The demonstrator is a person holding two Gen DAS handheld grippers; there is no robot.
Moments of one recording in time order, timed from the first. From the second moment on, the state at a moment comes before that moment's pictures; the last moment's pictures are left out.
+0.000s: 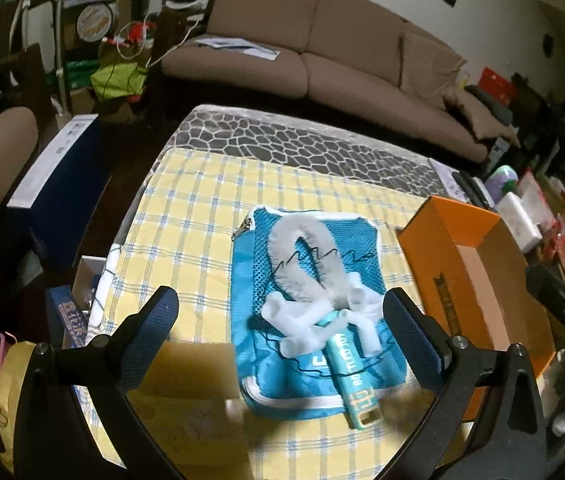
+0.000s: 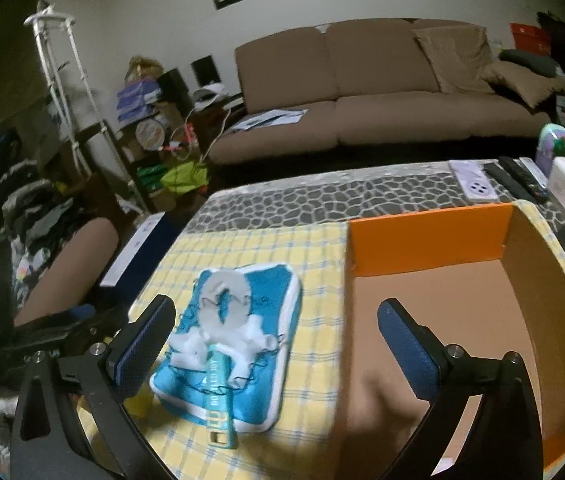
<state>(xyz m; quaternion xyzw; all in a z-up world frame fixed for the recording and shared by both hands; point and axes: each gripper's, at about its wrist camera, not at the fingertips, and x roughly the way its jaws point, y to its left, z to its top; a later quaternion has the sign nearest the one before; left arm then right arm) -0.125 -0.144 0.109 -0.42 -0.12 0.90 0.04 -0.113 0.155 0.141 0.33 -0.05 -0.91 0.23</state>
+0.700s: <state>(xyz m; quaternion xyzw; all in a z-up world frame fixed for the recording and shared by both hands) -0.168 -0.126 0.055 -0.49 -0.10 0.86 0.05 -0.119 0.109 0.106 0.39 0.01 -0.89 0.25</state>
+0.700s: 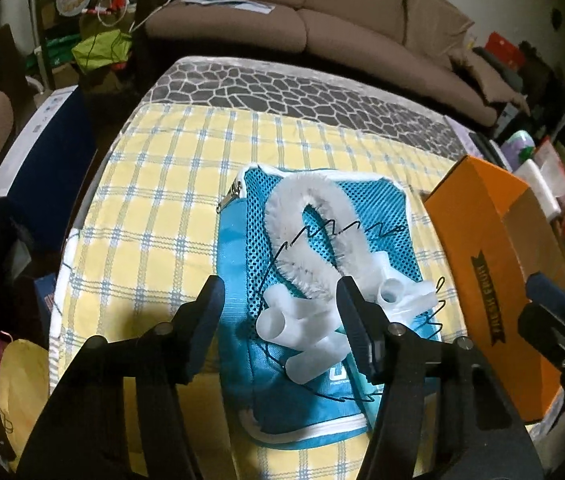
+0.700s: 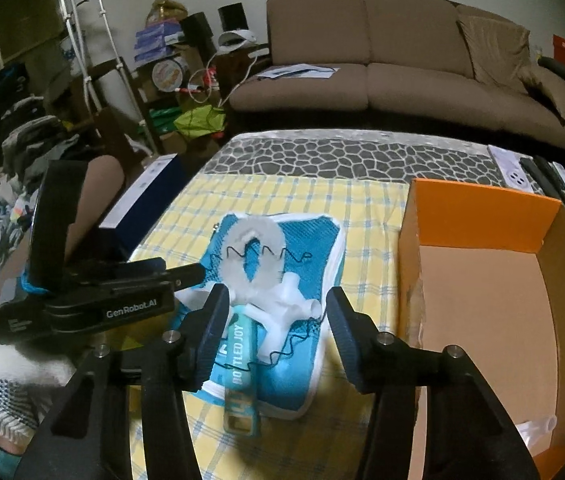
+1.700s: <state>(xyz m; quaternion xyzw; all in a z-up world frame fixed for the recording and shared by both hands) -0.166 -0.155 0.074 -0.46 -0.17 0.87 0.03 -0.138 0.096 0.092 0.41 0.02 -0.88 0.24</state>
